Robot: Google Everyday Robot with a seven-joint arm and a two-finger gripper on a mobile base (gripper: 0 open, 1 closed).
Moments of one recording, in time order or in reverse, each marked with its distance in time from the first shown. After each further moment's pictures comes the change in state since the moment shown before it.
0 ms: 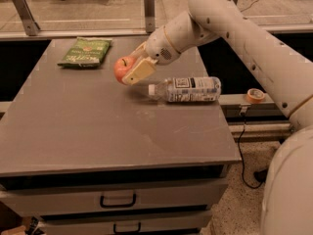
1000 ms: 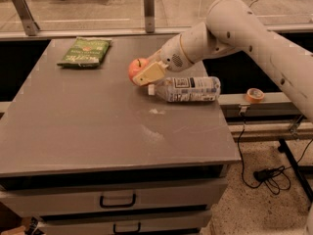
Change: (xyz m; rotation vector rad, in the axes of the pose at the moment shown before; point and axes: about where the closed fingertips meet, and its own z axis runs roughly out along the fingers) arm 0.030 -0.004 -0.024 0.161 -0.031 0.229
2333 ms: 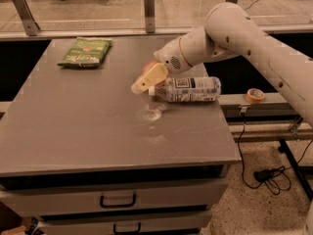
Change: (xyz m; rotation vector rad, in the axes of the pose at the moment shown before) arm 0.004 -0.005 0.006 0.012 -0.026 0.031
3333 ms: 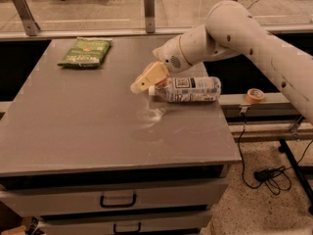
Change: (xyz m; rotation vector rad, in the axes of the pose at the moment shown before) arm -0.008 0.007 -0.002 -0.002 -0.011 -0.028
